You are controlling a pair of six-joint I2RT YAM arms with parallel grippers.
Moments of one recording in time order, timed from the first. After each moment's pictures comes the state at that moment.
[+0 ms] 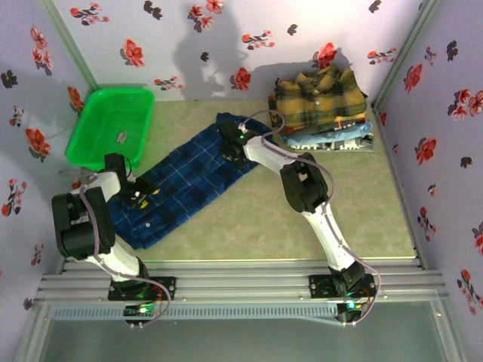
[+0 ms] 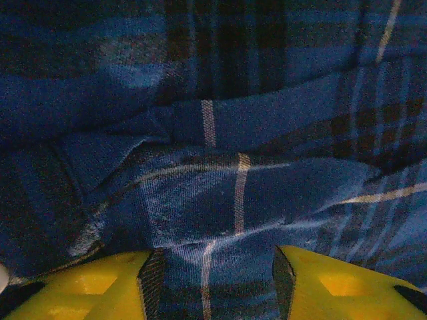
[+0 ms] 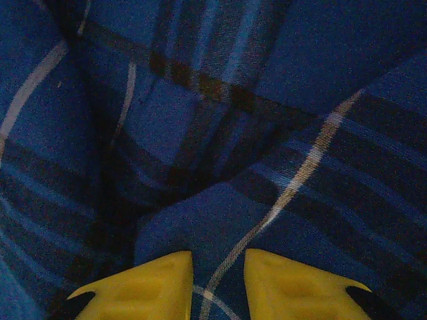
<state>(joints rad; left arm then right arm) 0.19 1.60 0.84 -0.54 0.34 -0.57 0.67 2.48 2.08 -0.62 0.10 1.05</state>
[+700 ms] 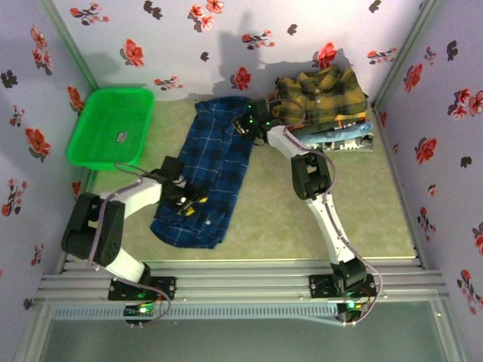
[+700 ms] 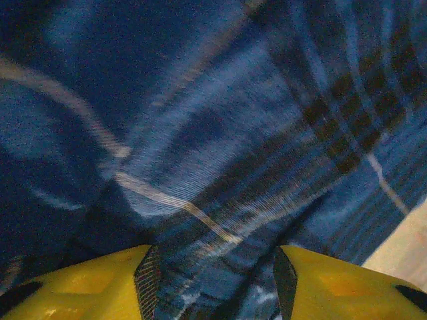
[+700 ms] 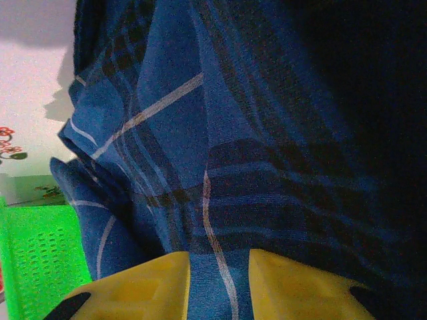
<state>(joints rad) -0.40 1.57 0.81 -0.46 0.38 -0.97 0.43 2.75 2.40 -0.29 -0.32 1.16</state>
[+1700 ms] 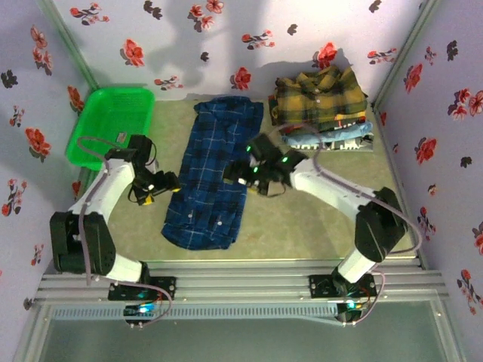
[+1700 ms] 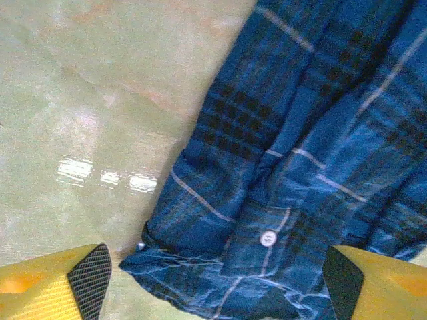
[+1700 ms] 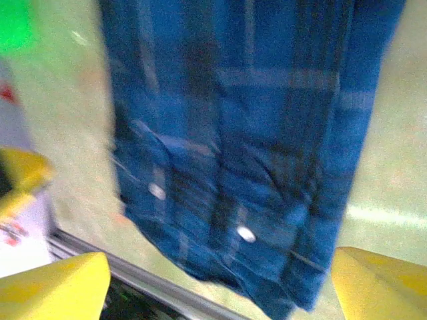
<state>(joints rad) -0.11 1.47 1.08 -1.05 0.19 -0.44 0.81 1.66 1.22 -0.60 -0.32 1.02</state>
